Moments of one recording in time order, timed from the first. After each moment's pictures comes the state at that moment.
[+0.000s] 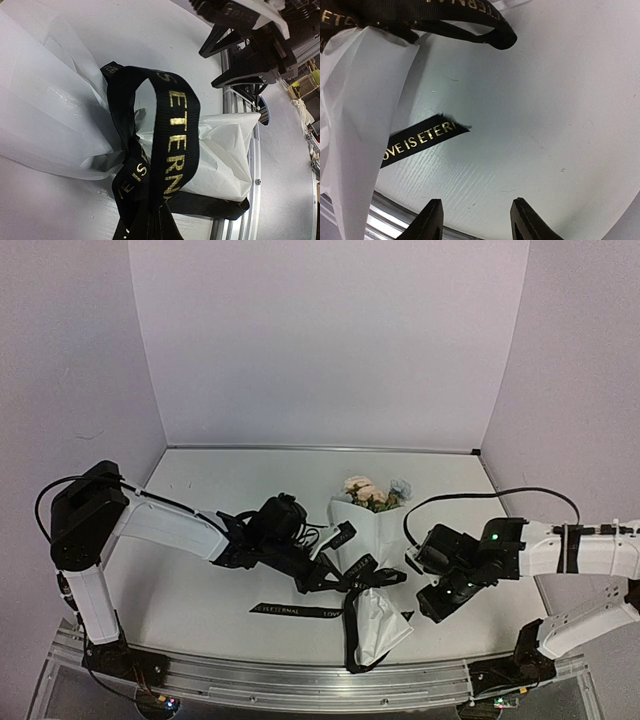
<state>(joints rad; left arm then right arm) -1.02 1.84 1.03 0.15 0.55 -0.16 1.02 1.25 0.79 -0.89 0.17 0.42</state>
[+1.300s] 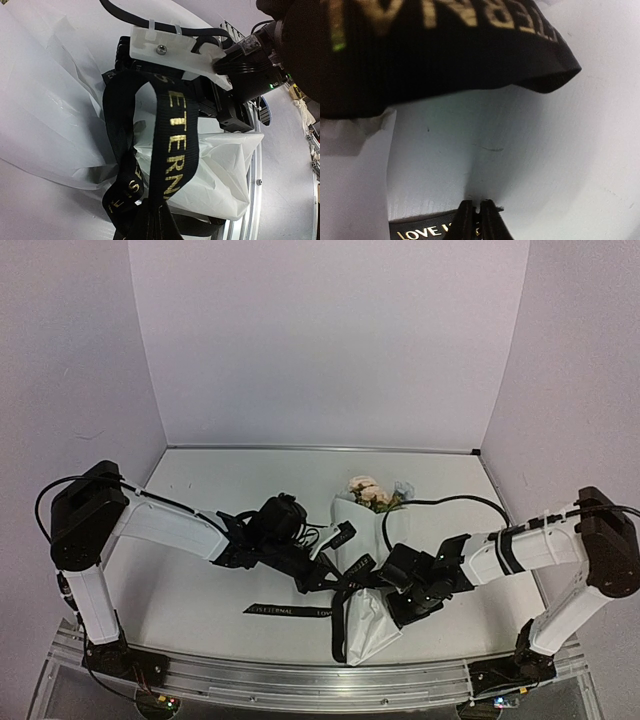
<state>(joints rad) -1.02 1.84 1.03 0.15 0.55 -0.16 1.04 1.59 0.77 -0.56 0.16 0.67</state>
